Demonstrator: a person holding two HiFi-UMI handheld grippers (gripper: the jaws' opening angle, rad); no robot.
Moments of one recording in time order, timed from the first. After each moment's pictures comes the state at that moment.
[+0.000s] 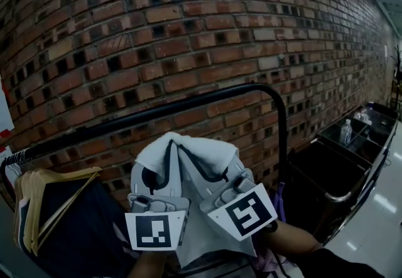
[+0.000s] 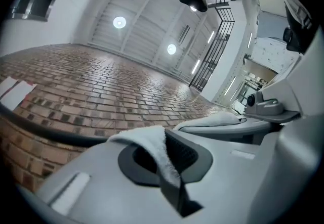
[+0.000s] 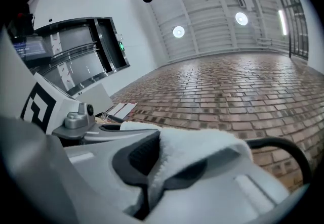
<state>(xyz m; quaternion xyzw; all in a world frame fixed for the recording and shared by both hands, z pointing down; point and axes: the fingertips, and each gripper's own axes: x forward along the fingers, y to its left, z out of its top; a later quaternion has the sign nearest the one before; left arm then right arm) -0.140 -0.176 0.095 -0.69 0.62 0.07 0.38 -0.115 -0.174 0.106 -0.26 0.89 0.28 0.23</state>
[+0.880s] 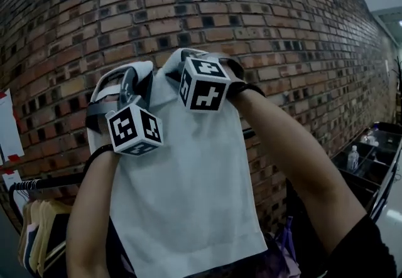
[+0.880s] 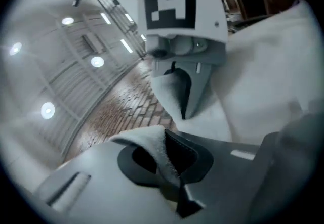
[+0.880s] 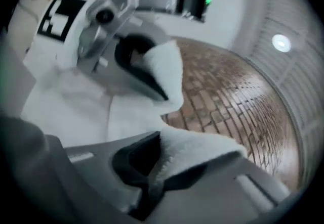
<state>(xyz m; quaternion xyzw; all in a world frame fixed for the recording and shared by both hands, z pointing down) -0.177 -0.283 -0.139 -0.32 0.58 -0.34 0.67 -0.180 -0.320 -0.124 -0.29 0.69 0.65 -0.14</state>
